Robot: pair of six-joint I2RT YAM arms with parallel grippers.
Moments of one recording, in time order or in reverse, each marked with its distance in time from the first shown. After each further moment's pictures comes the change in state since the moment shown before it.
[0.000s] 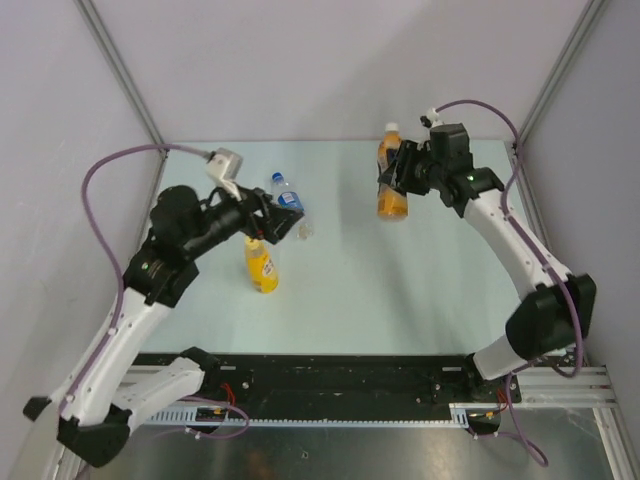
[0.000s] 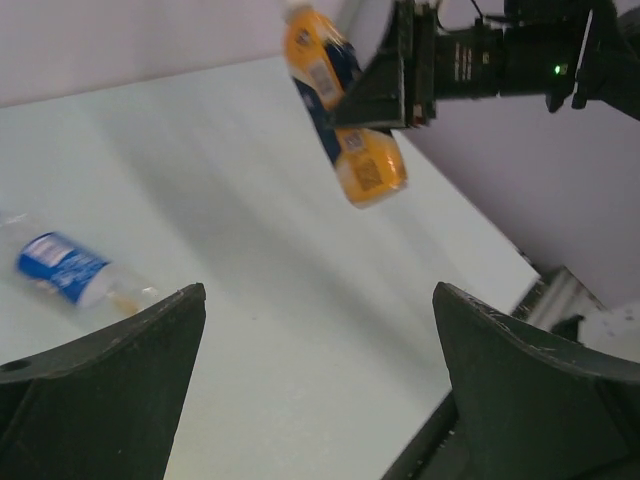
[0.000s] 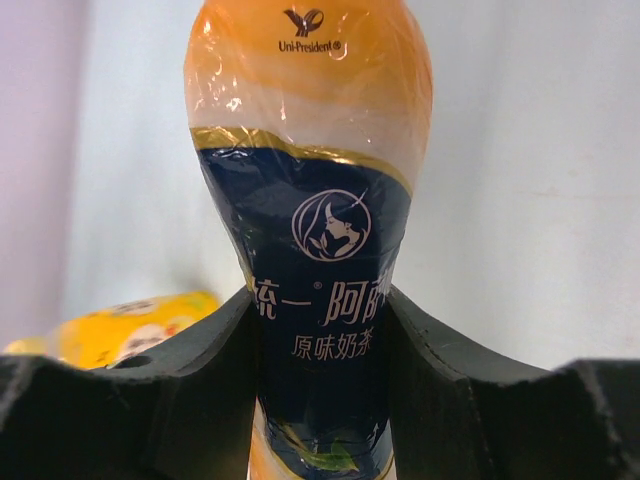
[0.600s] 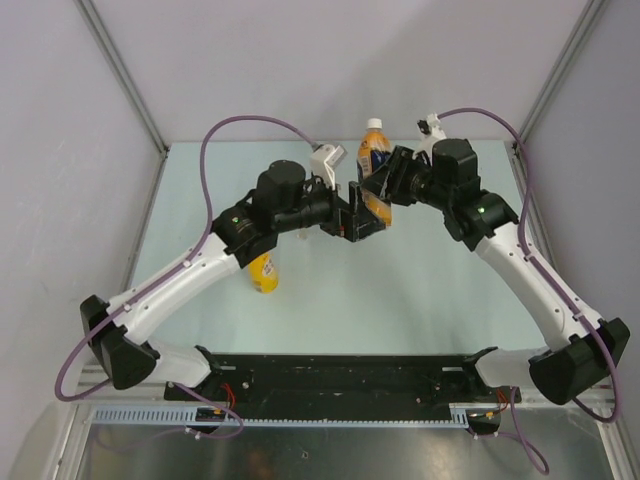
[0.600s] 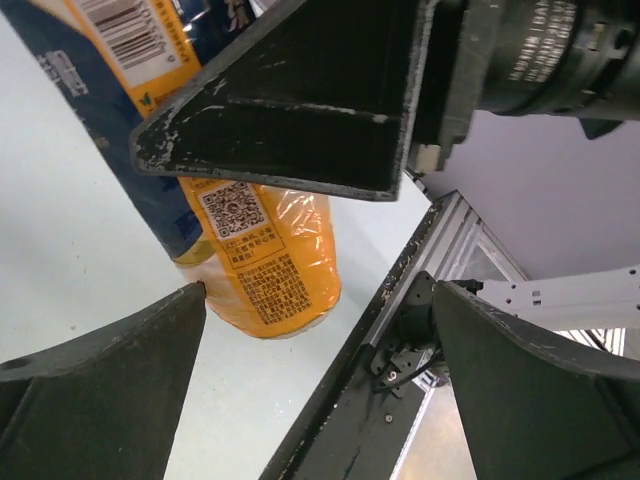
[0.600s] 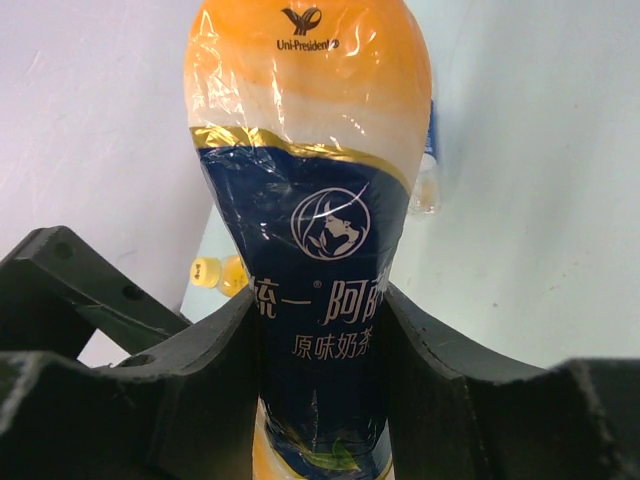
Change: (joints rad) left arm -0.380 0.470 0.288 0.019 -0.027 -0.161; right arm 0.163 -0.284 -0.107 0.137 -0.059 0.179
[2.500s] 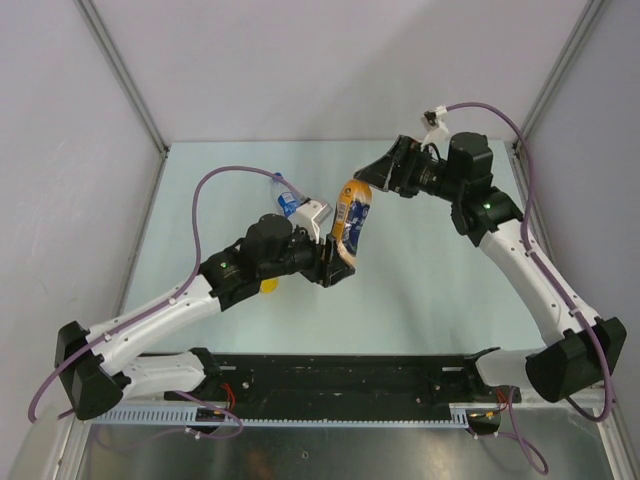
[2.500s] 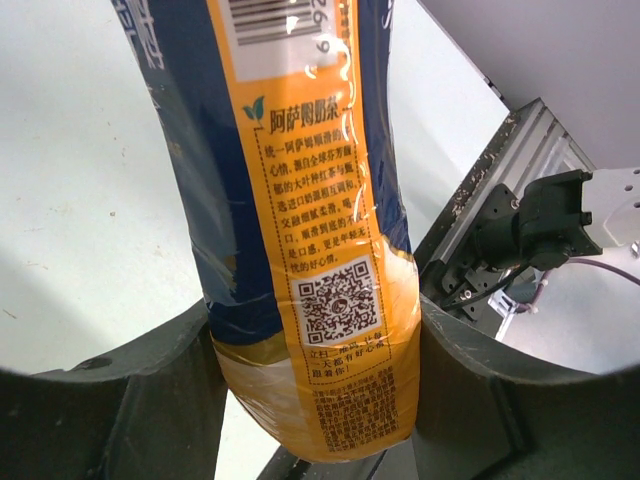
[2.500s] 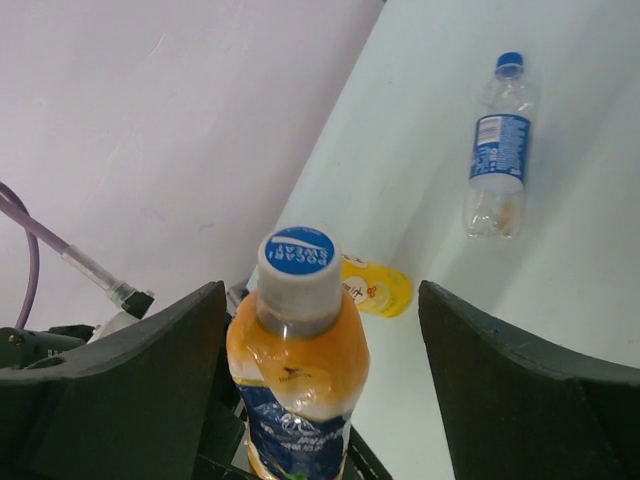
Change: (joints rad) left arm -0.071 -0.229 -0.429 0.085 -0.097 0.086; right arm -0.098 -0.013 -0.043 0.164 -0.271 0.044
